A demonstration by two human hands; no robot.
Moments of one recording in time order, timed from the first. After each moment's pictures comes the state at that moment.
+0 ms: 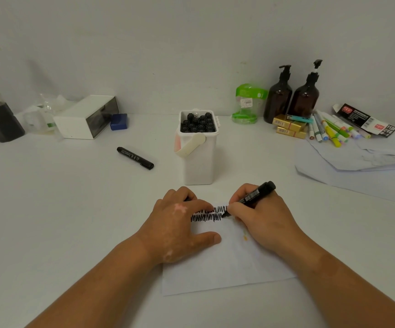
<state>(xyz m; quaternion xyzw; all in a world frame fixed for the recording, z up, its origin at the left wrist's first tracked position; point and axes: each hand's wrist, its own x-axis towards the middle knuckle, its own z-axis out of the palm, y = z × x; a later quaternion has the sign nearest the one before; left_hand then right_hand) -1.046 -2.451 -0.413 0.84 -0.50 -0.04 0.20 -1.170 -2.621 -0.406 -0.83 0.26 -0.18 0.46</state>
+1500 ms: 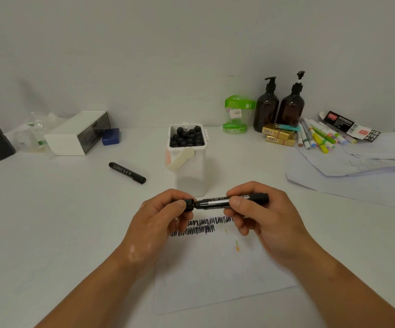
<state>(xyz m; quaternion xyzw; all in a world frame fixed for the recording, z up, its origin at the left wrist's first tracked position) -1.044 -2.452 -0.398 0.61 -0.32 -0.25 0.68 -1.187 -2.619 -0.380 -0.65 0.11 -0.24 0.71</state>
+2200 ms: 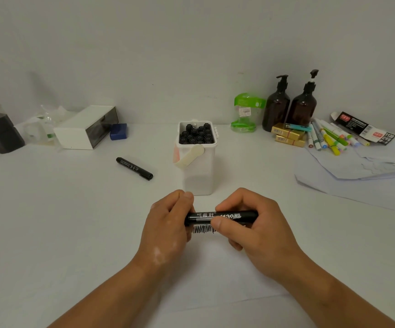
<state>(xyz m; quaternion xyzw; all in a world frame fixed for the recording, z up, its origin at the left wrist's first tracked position) -1.063 -2.461 -0.395 0.68 -0.25 -0.14 0.68 -1.179 -2.589 -0.384 -0.76 0.09 -0.25 0.60</state>
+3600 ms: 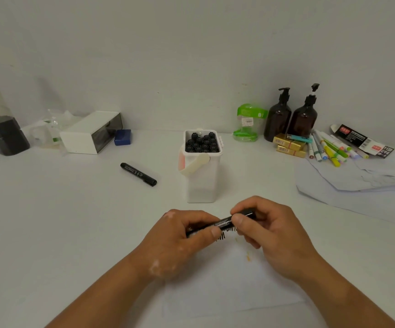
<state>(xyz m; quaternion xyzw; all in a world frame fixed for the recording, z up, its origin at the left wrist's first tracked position) -1.046 -2.443 -0.393 0.71 -0.49 -0.19 0.47 -1.184 -2.613 -0.384 -0.78 0.09 -0.24 0.57</state>
